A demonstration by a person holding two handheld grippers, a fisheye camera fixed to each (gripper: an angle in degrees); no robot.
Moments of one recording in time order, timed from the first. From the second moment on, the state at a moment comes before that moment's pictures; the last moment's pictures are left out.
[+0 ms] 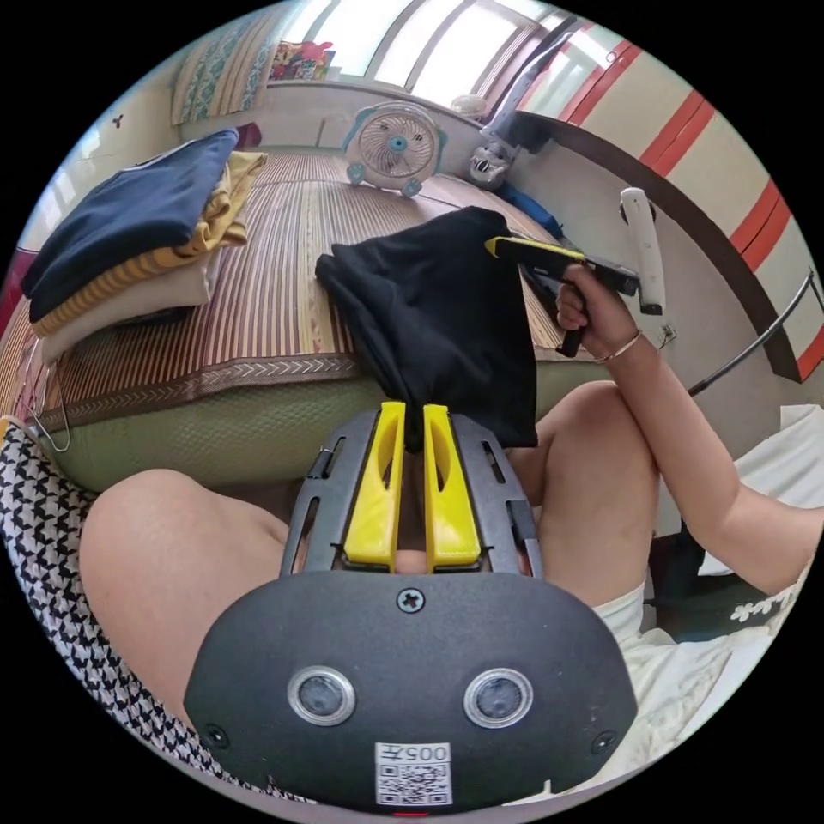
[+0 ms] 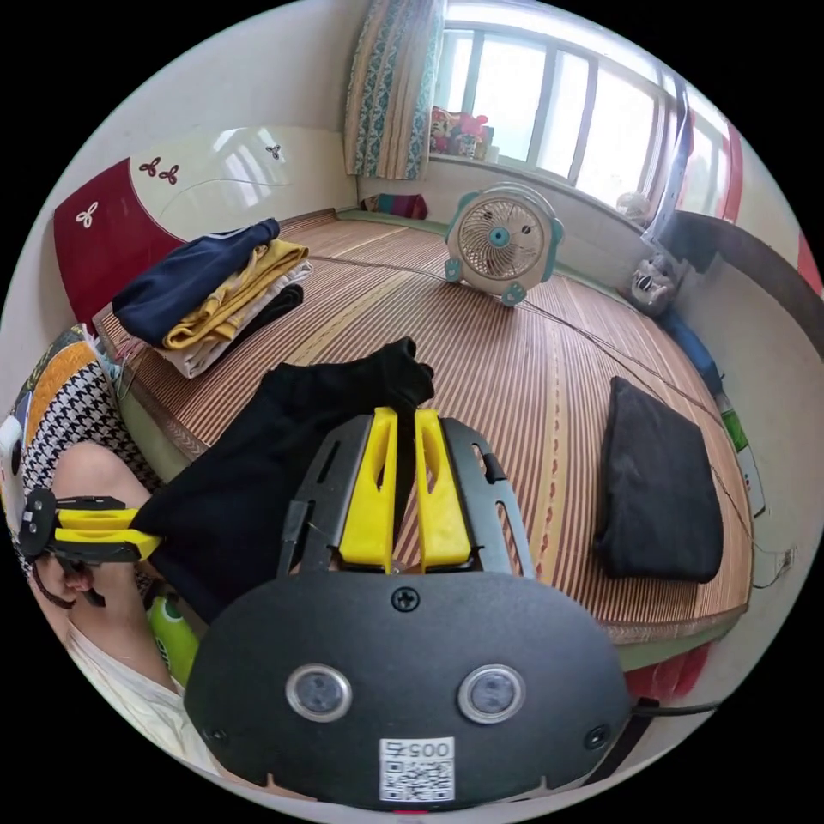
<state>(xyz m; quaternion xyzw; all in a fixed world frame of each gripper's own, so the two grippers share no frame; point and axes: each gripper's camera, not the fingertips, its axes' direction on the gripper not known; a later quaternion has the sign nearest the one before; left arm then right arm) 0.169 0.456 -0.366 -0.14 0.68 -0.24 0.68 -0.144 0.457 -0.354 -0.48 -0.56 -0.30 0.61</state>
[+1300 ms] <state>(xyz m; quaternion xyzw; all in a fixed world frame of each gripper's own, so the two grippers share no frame) -0.042 0.592 -0.250 -0.20 0.48 -0.36 0.77 -0.147 0.252 -0.580 -0.45 -0.61 -0.29 0.58</state>
